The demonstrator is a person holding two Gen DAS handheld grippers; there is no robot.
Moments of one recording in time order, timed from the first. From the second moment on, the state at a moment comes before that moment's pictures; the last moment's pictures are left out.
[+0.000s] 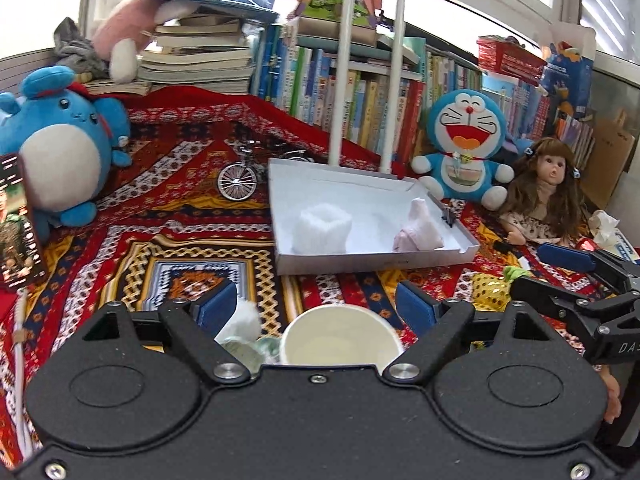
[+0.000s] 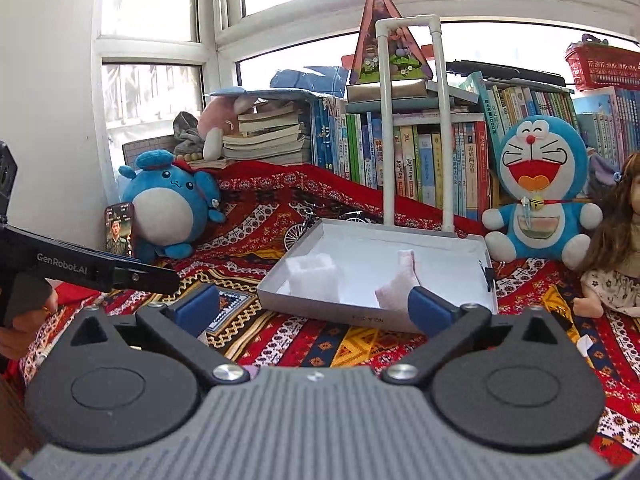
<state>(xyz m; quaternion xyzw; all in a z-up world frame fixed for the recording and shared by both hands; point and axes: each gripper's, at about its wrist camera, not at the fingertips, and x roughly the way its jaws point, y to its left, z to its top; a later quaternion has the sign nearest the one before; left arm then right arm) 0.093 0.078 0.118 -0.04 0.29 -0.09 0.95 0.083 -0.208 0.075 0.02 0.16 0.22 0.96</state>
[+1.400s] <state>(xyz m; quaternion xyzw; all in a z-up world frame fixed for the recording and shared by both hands) 0.048 0.133 0.046 -0.07 0.31 0.03 0.95 0.046 -0.204 0.019 -0.03 0.18 0.16 0.97</state>
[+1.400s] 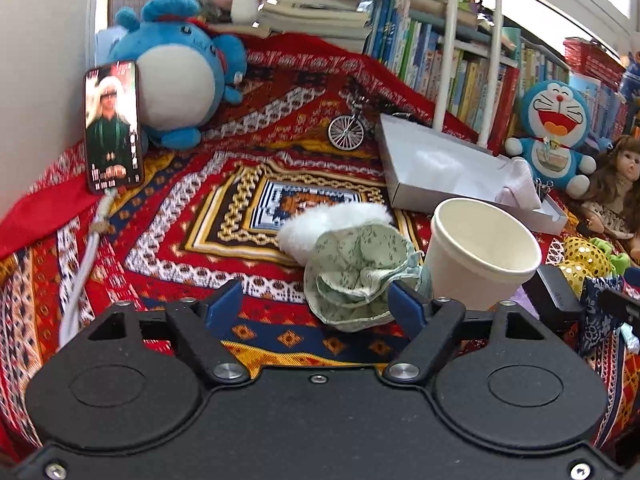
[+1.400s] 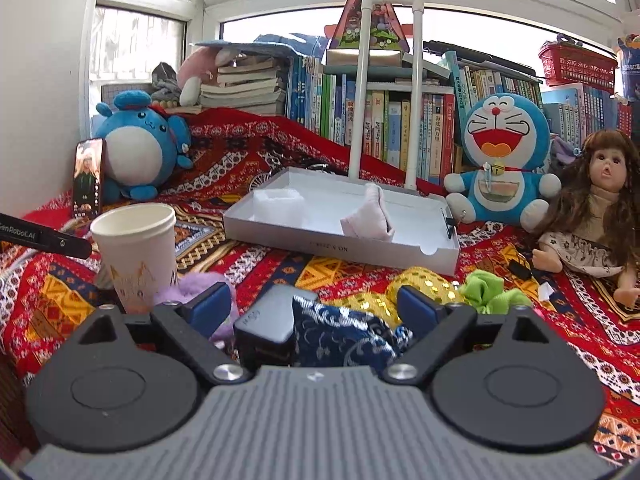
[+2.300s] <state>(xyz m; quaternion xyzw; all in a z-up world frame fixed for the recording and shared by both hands) 0.082 0.127 0.013 -0.15 0.34 0.04 0.93 0.057 -0.210 -0.015 -0.03 0.21 0.09 0.97</state>
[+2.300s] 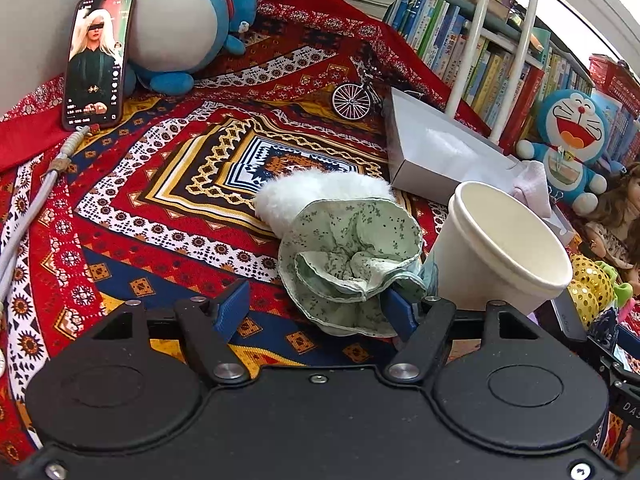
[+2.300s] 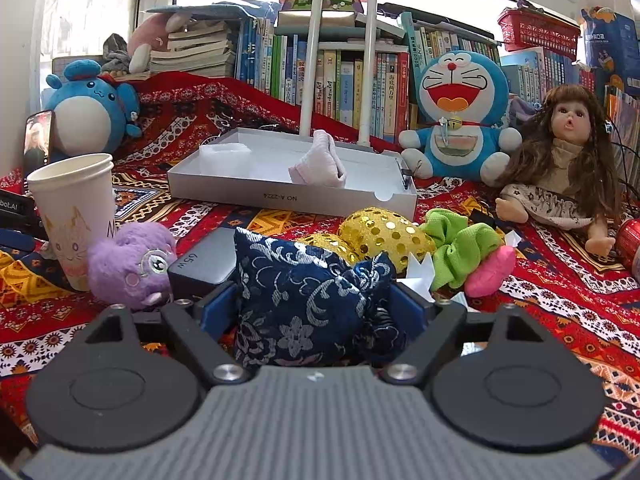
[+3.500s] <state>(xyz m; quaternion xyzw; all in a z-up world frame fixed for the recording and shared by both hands) 0.045 0.127 0.036 -0.11 0.31 0.04 0.94 0.060 -0.207 -0.020 -0.05 0.21 0.09 0.97</state>
